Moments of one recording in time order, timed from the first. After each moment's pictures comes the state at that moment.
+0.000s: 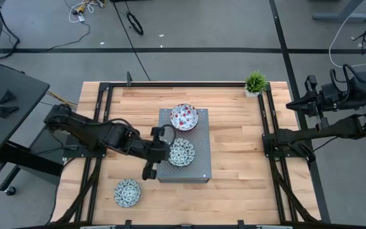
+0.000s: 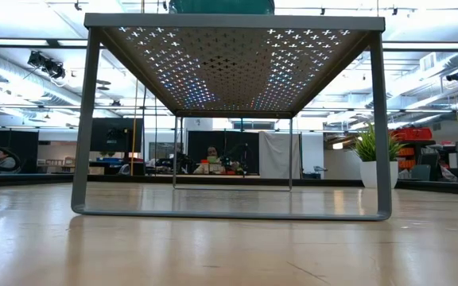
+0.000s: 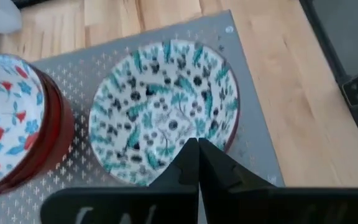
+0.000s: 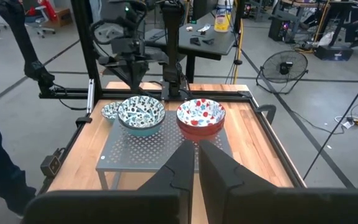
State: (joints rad) left arm -0.38 1.53 1.56 -0.90 -0.27 -0.07; right arm -0.03 0.60 1.54 -1.21 -0.04 -0.04
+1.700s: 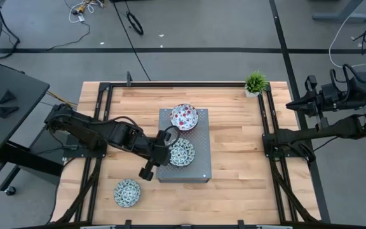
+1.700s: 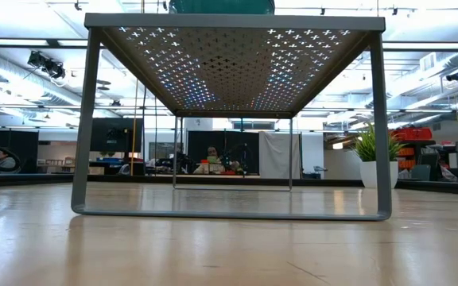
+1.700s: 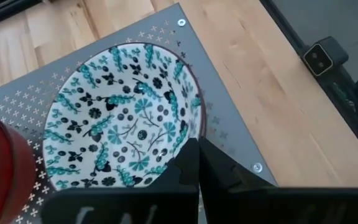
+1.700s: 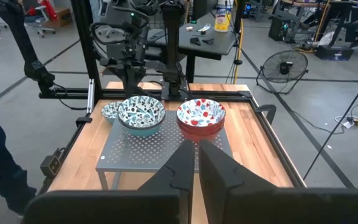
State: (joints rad) left arm -0.33 1.54 1.53 -0.87 -0.08 0.14; right arm -0.03 0.60 1.54 -1.21 -0.04 -0.04
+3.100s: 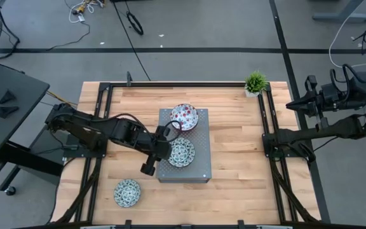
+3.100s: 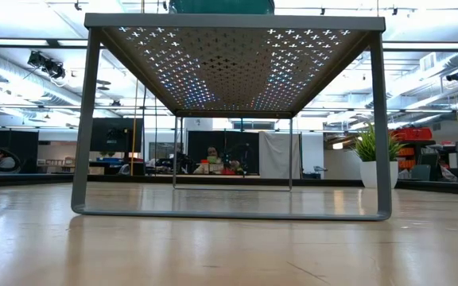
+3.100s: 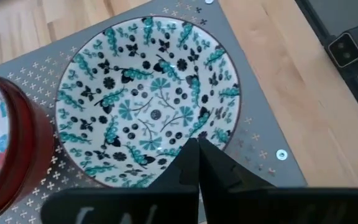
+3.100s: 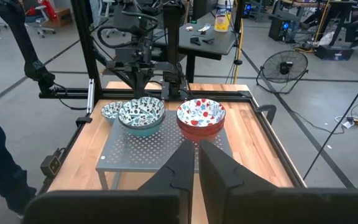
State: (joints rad) left arm -0.28 1.55 1.53 -0.91 -0.10 0.12; right arm -0.03 0.60 1.54 -1.21 -0.04 -0.04
